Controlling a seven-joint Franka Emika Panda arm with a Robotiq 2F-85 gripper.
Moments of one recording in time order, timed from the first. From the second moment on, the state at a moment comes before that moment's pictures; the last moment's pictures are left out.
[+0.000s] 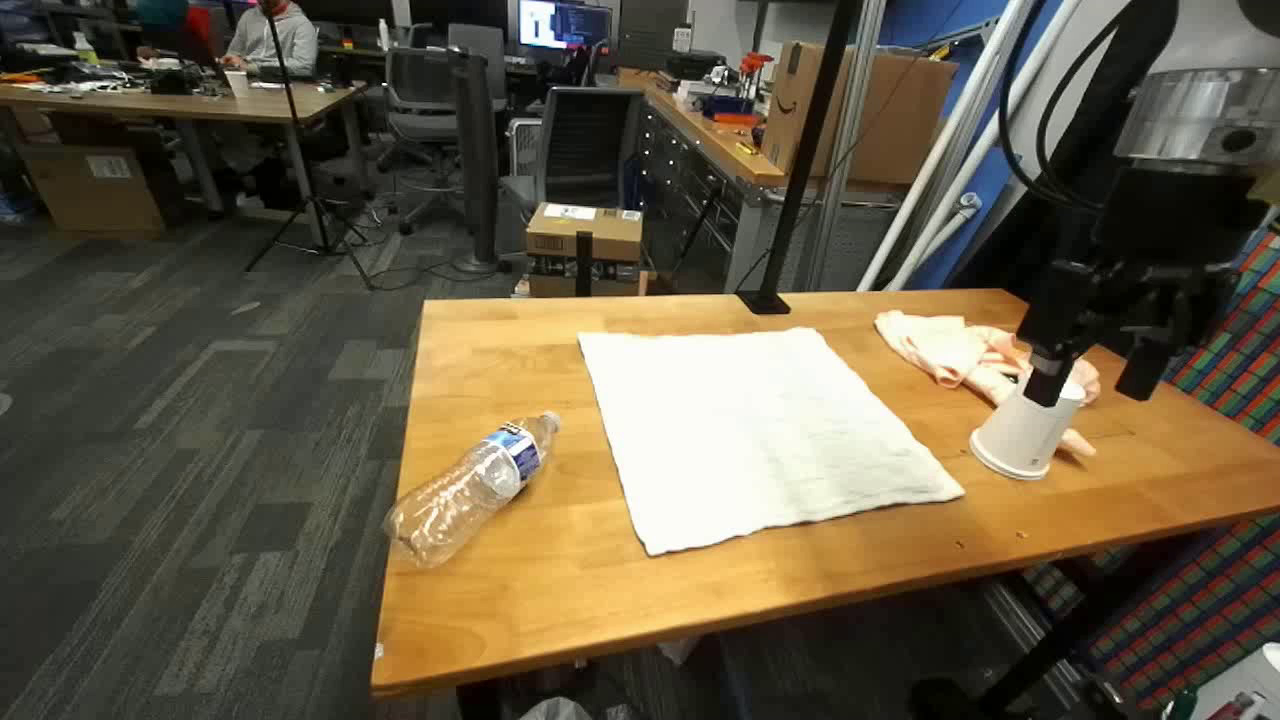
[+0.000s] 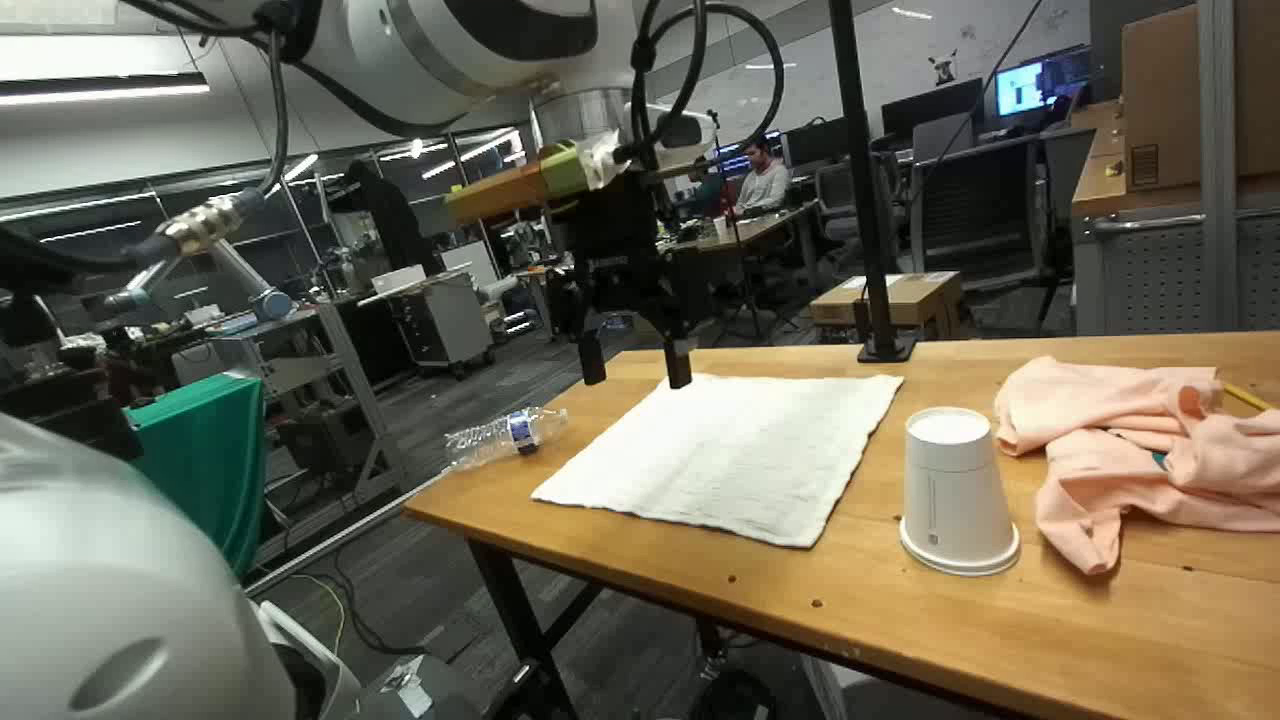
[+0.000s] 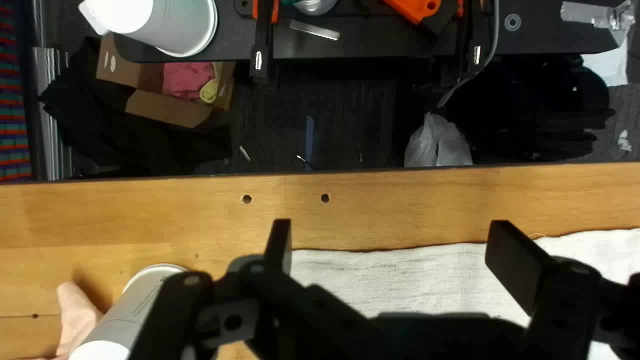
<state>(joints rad) 0.00 -0.53 0.01 -2.59 -0.02 1.90 -0.01</state>
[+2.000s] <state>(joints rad) -0.07 -0.01 0.00 -2.47 -0.27 2.41 0.09</state>
